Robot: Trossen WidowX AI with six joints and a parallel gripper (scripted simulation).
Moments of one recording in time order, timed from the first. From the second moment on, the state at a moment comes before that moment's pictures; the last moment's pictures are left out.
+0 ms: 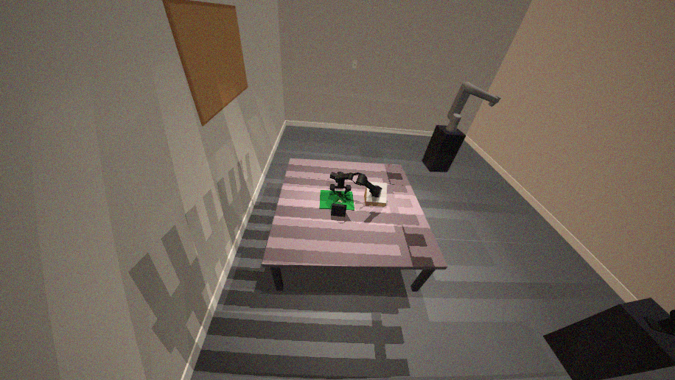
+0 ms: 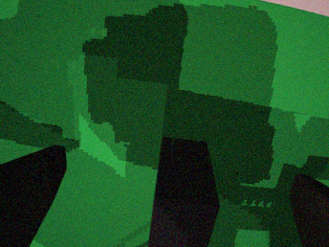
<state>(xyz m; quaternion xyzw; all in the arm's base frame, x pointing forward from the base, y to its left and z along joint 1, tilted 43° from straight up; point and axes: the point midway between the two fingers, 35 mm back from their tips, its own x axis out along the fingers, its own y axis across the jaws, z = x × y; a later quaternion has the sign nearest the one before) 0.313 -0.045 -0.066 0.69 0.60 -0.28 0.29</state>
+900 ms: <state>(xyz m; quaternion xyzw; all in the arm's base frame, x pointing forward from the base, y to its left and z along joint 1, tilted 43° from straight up) 0.307 -0.076 -0.036 0.70 0.59 -0.28 0.28</state>
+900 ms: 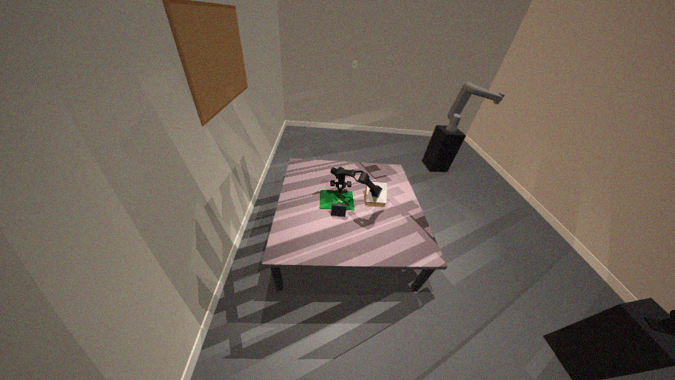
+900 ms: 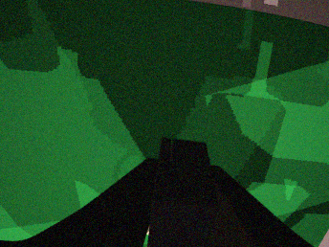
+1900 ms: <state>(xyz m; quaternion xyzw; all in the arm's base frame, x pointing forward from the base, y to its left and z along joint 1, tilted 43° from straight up) 0.309 -0.029 0.014 0.51 0.66 -0.01 0.55</state>
